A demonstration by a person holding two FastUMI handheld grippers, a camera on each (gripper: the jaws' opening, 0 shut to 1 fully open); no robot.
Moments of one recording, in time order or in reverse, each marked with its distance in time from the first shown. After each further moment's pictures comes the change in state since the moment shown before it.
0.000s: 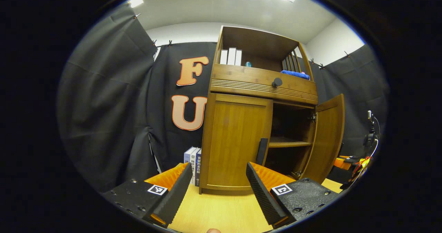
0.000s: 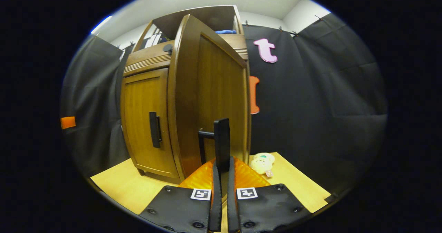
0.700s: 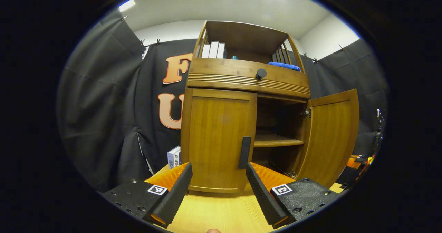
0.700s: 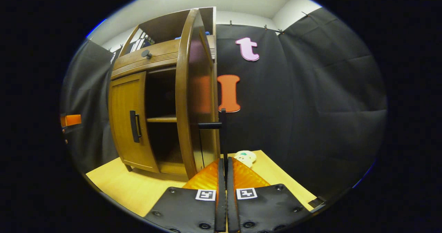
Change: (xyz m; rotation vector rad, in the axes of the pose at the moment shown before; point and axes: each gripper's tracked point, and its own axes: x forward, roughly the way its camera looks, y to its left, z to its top) left arm 0.046 -0.078 -0.017 0.022 0.019 -0.041; right arm -0.012 -0.061 -0.002 0.034 0.011 -0.035
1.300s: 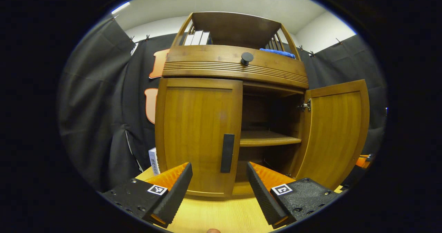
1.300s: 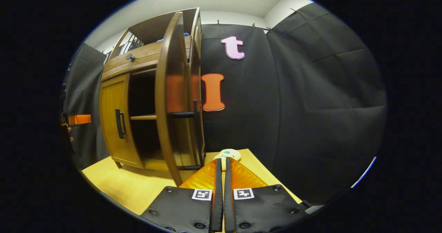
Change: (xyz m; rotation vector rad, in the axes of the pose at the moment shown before) left arm 0.075 -0.064 -0.024 0.022 0.027 -0.027; right arm -0.006 -0.049 -0.004 0.026 0.002 -0.051
